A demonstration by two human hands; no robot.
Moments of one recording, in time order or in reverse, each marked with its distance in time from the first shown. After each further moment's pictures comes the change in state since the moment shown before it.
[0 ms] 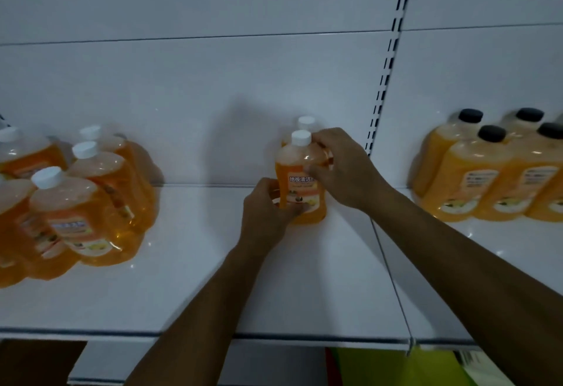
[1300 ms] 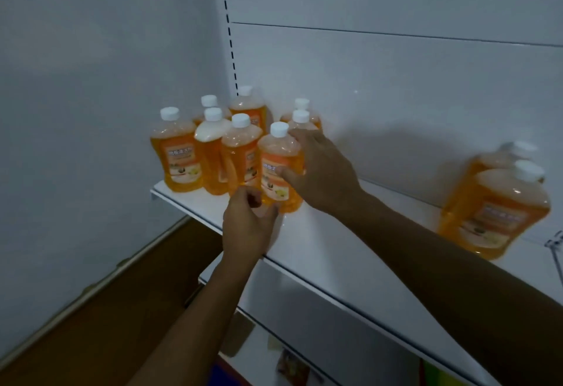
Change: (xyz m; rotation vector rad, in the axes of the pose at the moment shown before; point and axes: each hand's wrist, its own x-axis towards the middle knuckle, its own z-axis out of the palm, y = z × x) left_hand -0.111 -0.071 -0.213 0.269 0.675 -0.230; right_hand 0.024 -0.203 0.172 0.016 -0.160 -0.396
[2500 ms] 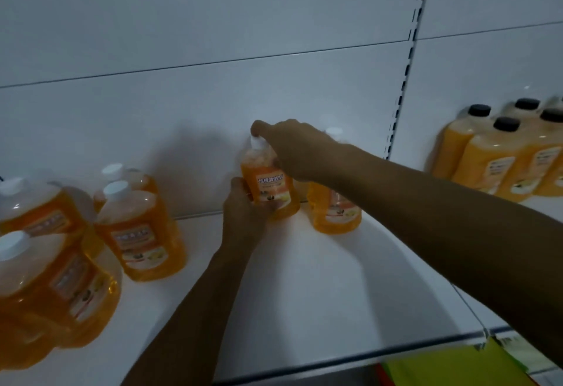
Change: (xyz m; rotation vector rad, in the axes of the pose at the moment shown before) left_hand 0.039 0.102 0.179 -0.294 -0.708 0.226; right_hand -0.005 0.108 -0.130 -0.486 -0.132 0.382
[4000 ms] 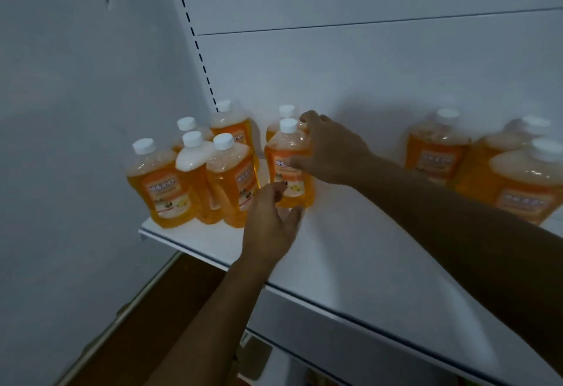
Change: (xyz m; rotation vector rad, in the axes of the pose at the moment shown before) left_hand -0.117 -0.040 -0.126 0.403 0.446 -0.014; right_hand 0.031 -0.135 0.065 0.370 -0.022 -0.271
